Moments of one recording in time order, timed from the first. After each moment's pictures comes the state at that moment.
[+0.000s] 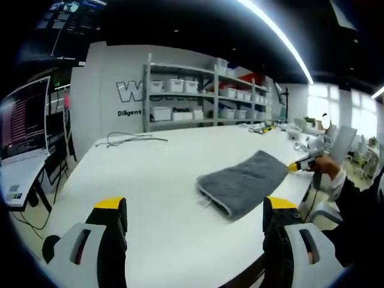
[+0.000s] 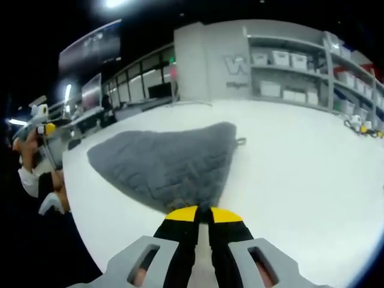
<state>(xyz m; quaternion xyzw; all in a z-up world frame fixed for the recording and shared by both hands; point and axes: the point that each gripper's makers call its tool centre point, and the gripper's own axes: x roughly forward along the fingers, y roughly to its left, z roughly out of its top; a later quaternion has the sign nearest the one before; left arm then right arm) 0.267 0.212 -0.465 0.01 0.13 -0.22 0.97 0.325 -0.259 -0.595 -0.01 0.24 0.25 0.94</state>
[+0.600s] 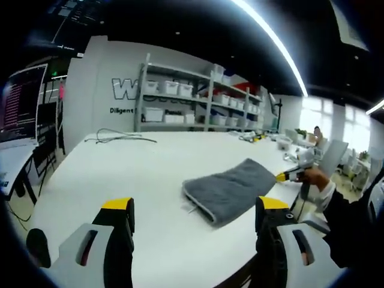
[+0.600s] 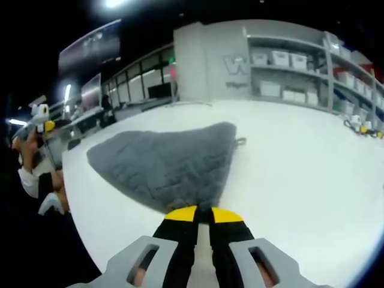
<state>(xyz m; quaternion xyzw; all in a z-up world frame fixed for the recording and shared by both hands) 0.265 0.190 -0.466 -0.03 0.13 -0.25 0.96 0.326 -0.259 -0.594 -0.01 0.24 0.25 0.94</state>
